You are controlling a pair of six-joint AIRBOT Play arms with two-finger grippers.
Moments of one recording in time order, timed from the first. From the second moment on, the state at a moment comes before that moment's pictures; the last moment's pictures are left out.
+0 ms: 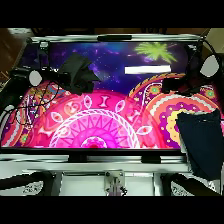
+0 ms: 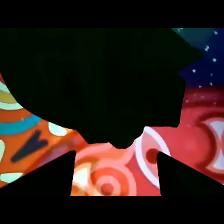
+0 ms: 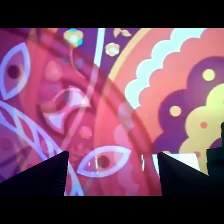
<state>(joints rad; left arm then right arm) -0.22 -1.42 1.37 1.61 -0.77 -1.66 0.09 -1.25 1.46 -1.51 1.39 1.71</state>
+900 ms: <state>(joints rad) -0.12 -1.85 1.80 1.29 -0.99 -1.67 0.09 -1.36 1.46 -1.20 1.52 1.61</state>
